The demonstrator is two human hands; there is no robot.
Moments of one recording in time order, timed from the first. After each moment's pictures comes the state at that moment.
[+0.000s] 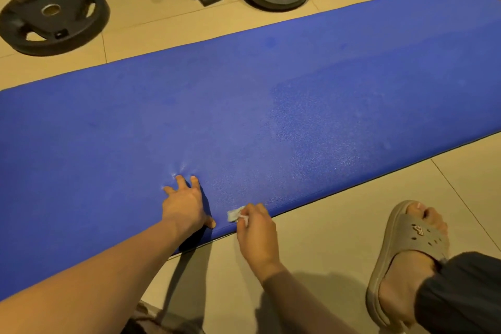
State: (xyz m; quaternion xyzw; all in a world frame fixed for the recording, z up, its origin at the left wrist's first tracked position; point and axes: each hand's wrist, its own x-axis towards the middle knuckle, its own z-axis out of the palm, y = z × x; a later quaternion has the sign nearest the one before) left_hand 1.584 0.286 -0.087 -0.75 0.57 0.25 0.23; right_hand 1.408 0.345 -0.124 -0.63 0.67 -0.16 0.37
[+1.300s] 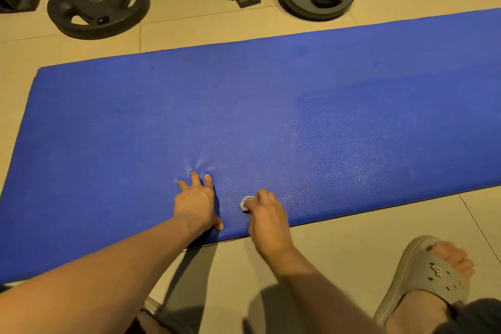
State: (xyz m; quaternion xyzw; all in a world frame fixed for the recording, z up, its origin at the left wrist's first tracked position) left_hand 1.579 0.289 -0.084 -0.76 0.56 0.23 0.23; right_hand 1.399 0.299 -0.120 -0.80 0.56 -0.09 0.21
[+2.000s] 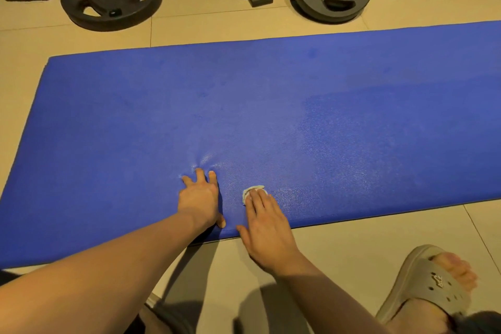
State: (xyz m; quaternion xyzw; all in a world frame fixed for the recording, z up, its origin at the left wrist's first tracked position) left_hand 1.578 0.289 -0.085 -0.76 0.56 0.24 0.23; right_hand 1.393 0.309 -0.122 -0.89 0.44 0.01 0.11
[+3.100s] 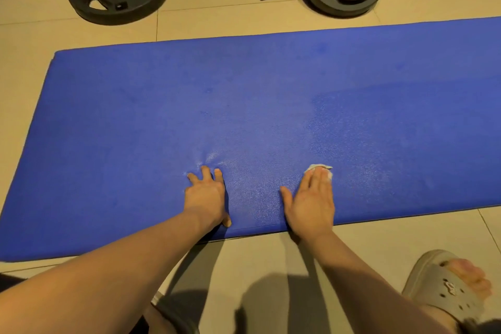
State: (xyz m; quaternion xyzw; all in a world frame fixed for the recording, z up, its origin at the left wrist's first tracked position) left_hand 1.576 0.288 -0.084 -0.76 0.56 0.23 0.24; right_hand 1.351 0.245 -0.133 -0.75 0.65 0.06 0.10
